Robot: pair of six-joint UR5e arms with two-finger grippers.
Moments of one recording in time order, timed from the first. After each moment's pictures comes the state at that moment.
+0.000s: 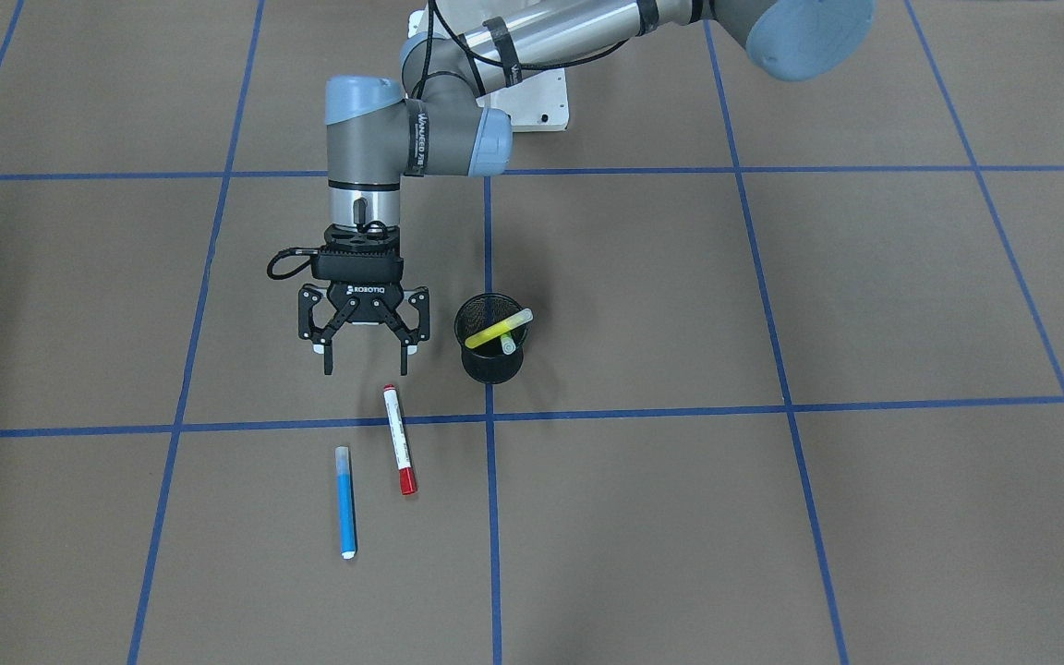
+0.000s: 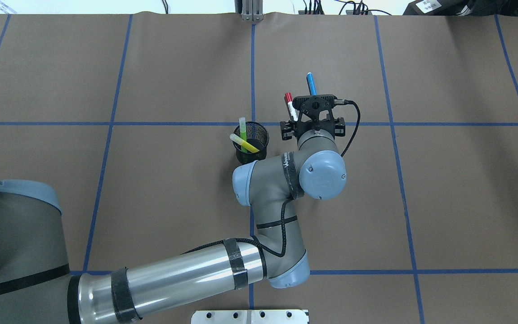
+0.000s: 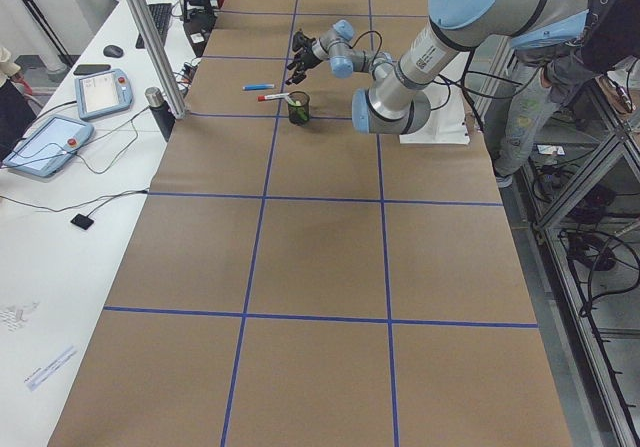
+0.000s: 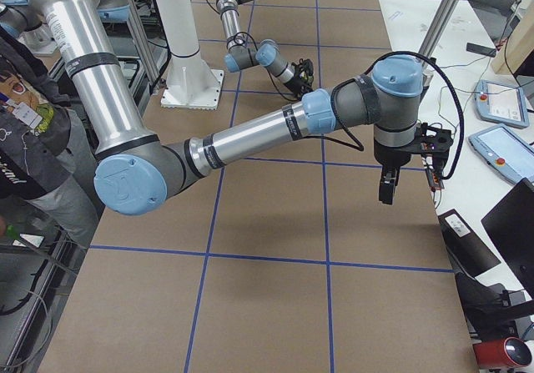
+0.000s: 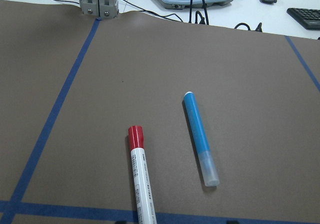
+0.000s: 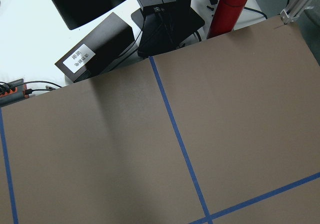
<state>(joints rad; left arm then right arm) -0.35 -2.75 -0.99 -2.06 -1.03 -1.32 1.67 -1.17 1.57 -1.69 2.25 0.46</state>
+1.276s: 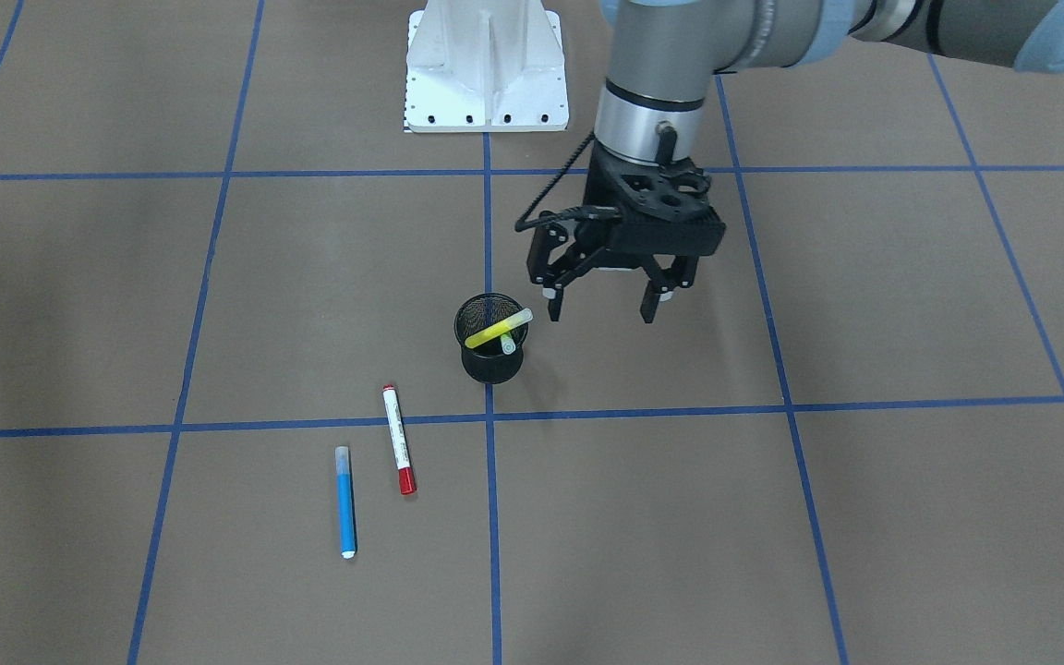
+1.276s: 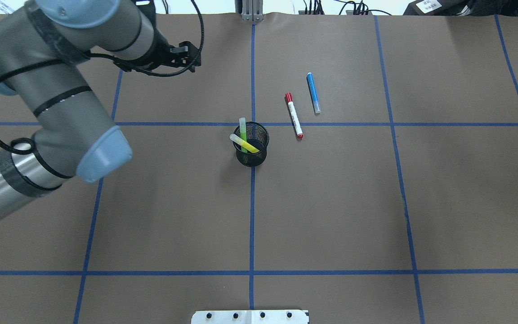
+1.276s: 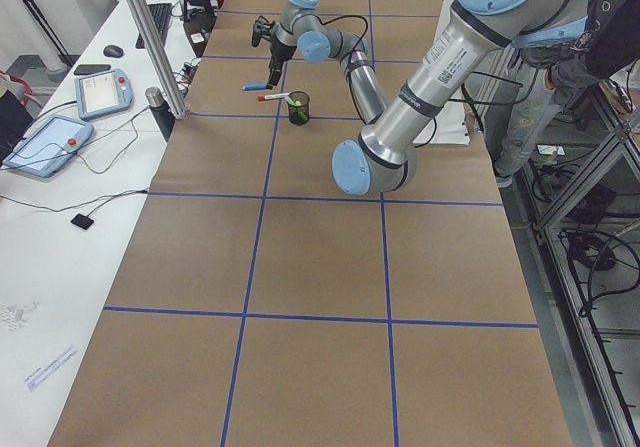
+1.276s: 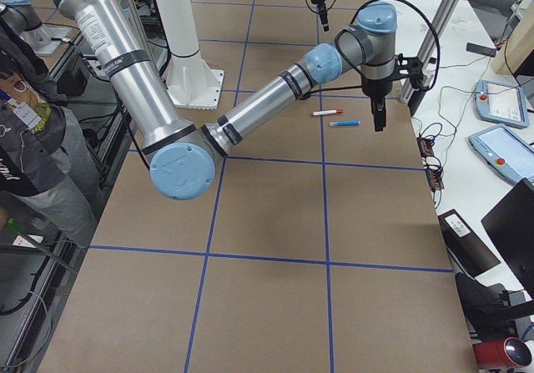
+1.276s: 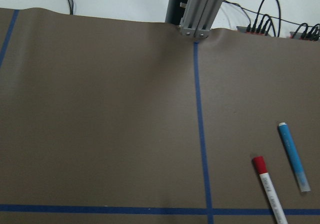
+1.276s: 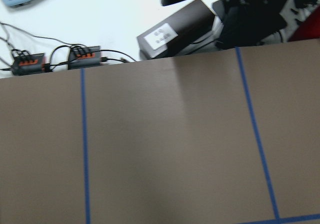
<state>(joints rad) -0.86 -2.24 -1.78 -1.58 -1.90 -1.05 1.34 -1.04 1.75 -1.66 2.25 0.56</state>
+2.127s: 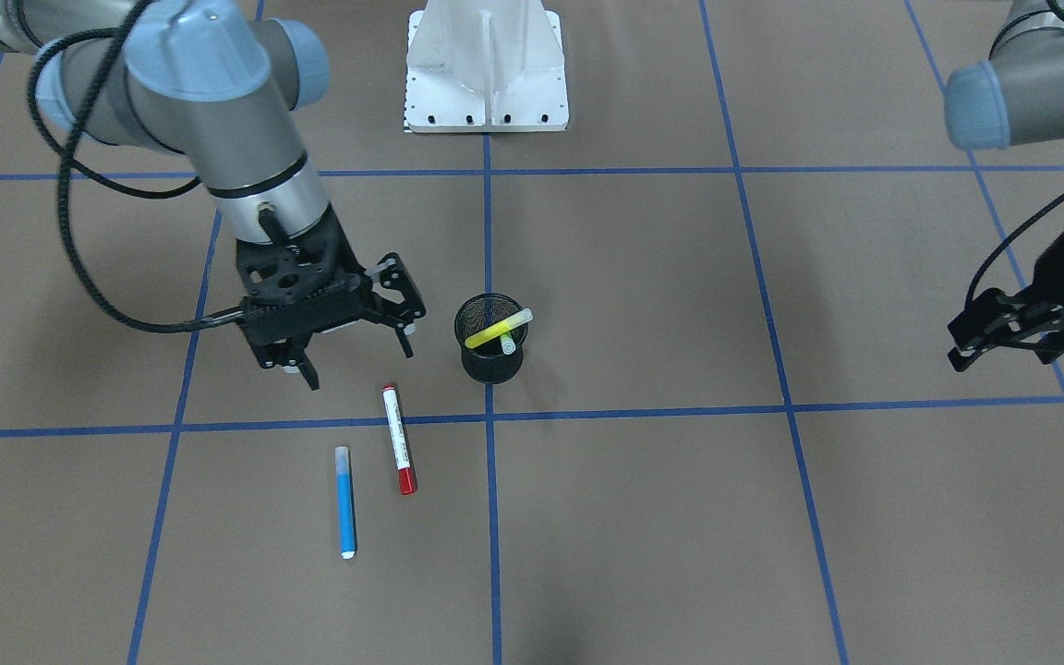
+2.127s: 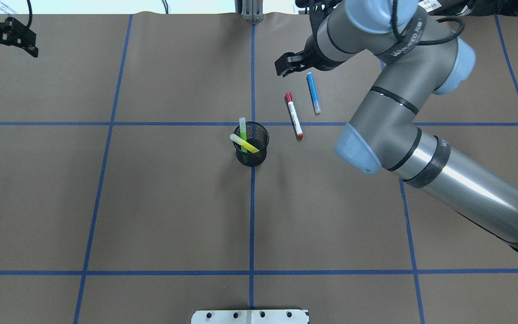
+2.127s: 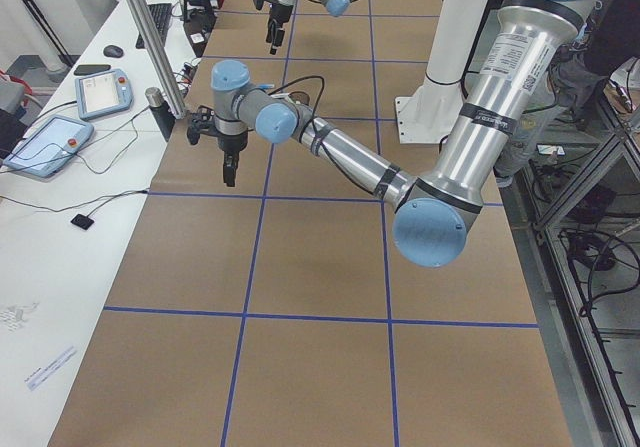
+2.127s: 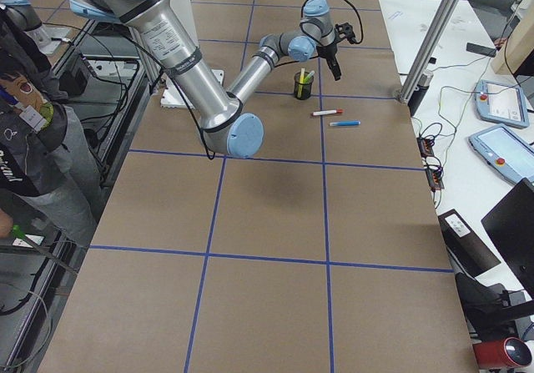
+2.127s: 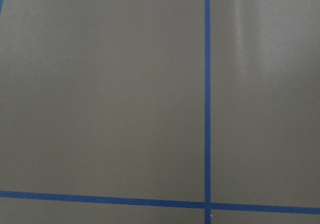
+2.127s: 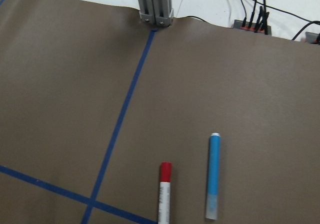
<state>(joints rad) -1.25 -1.94 -1.68 -1.59 -2.20 -0.61 0.76 -0.81 1.63 -1.40 1.84 0.85</state>
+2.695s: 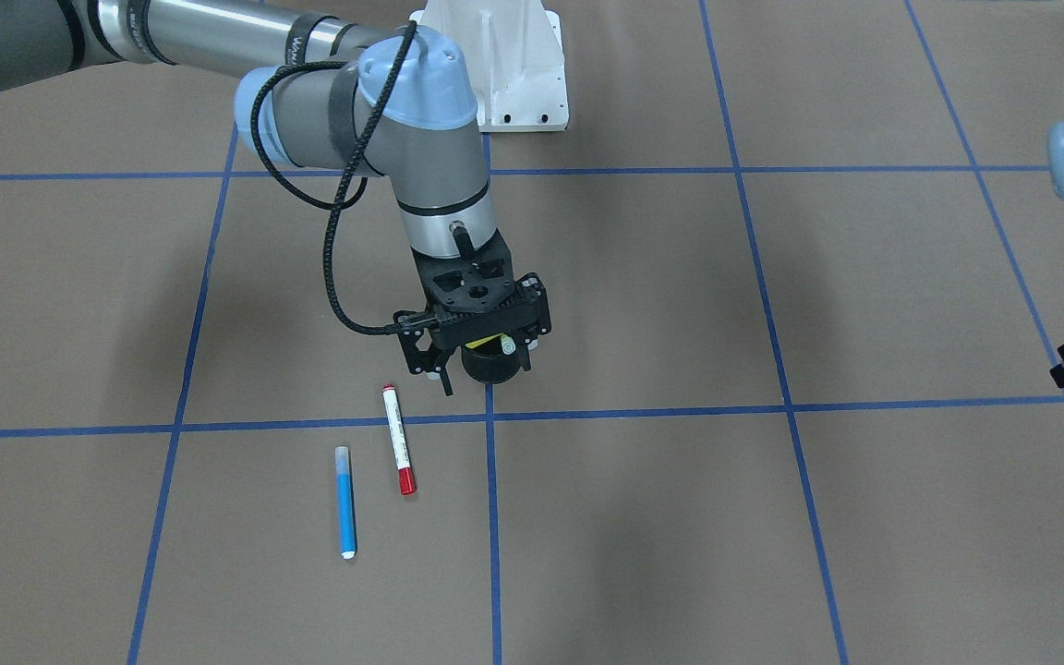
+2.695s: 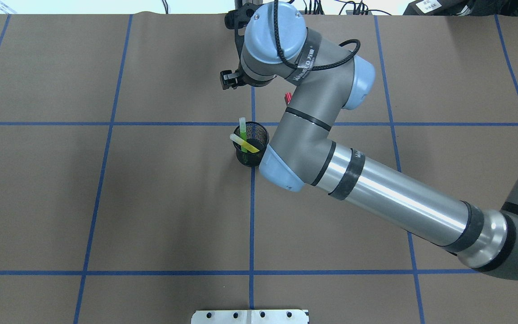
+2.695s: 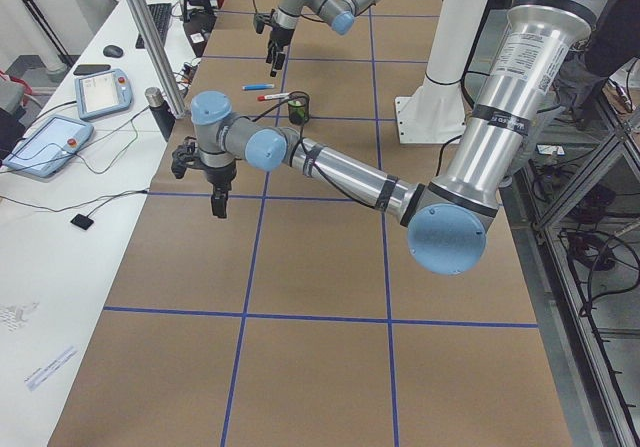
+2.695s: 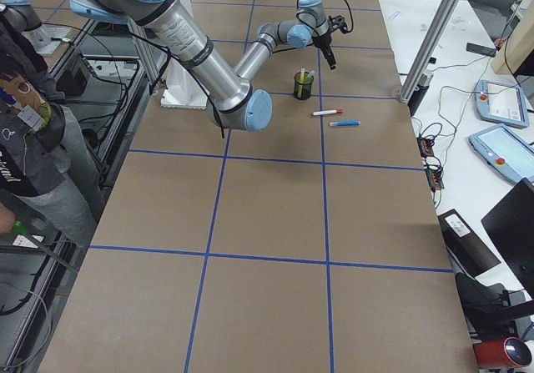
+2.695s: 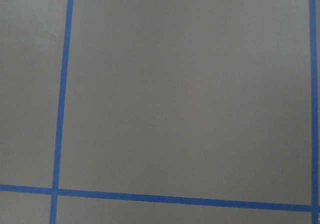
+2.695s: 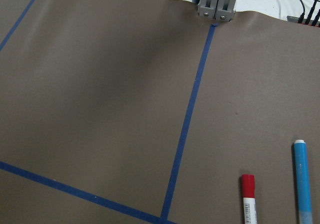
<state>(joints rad) -1.35 -1.93 -1.50 -1.61 -2.27 -0.43 0.64 -0.62 1.41 -1.40 1.67 0.88</state>
